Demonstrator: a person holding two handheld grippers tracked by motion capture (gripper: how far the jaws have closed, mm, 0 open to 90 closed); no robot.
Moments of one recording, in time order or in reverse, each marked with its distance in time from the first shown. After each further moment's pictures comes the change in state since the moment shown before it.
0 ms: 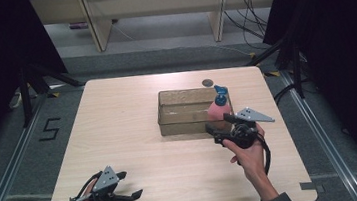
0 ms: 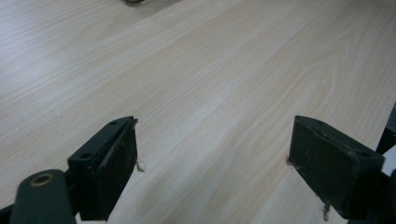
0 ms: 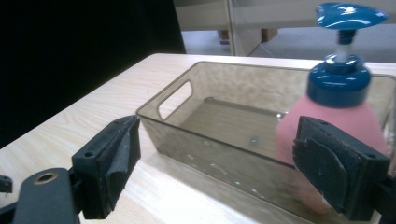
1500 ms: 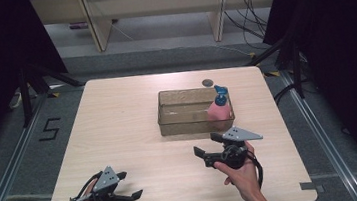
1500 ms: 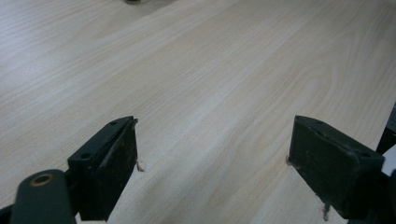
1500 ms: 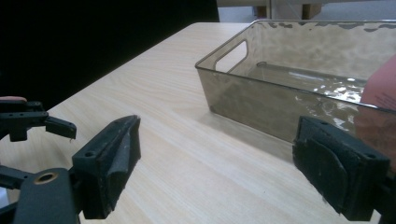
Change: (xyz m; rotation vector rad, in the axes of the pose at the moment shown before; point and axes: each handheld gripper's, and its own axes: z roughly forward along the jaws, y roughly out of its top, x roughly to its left) left arm -0.001 0.000 0.001 -0.004 -0.001 -0.008; right arm 0.039 -0.036 -0.002 0.079 0.134 -0.019
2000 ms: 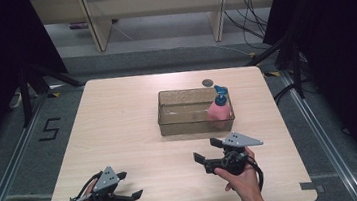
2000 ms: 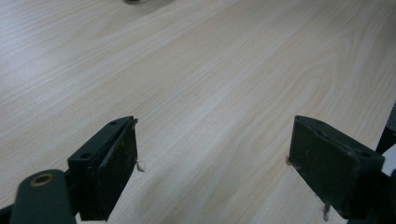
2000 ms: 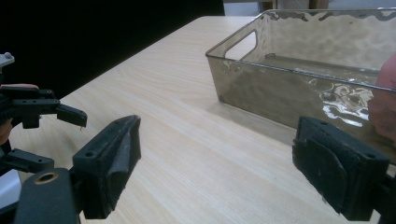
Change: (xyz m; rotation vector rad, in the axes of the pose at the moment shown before) left arm 0.000 0.000 0.000 0.001 -0.001 0.002; right arm 0.006 -0.011 -0.004 0.004 0.017 -0.017
